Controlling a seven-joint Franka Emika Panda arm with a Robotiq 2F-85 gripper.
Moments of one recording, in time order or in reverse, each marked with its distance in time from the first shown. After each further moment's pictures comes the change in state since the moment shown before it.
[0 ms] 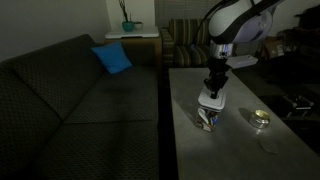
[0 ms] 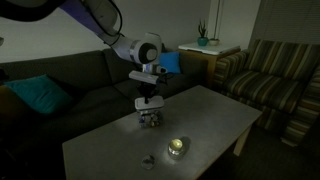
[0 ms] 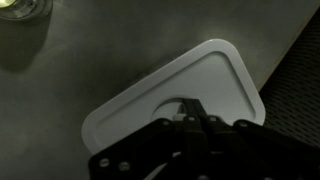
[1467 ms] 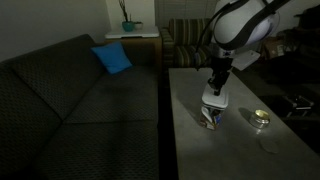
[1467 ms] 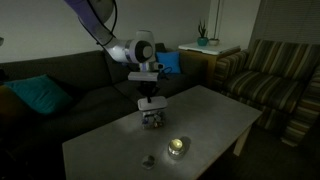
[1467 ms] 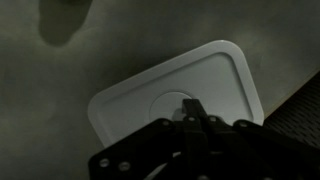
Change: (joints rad) arm 0.005 -0.147 -0.013 -0.270 -0.166 0.206 -0.008
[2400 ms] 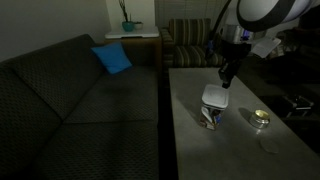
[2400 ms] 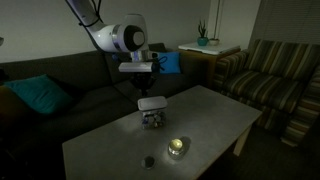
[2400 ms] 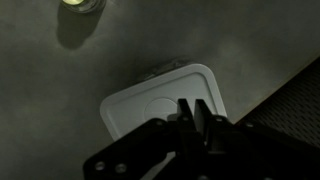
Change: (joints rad) arm -0.016 -0.313 -0.012 -0.460 -0.013 0.213 0.000
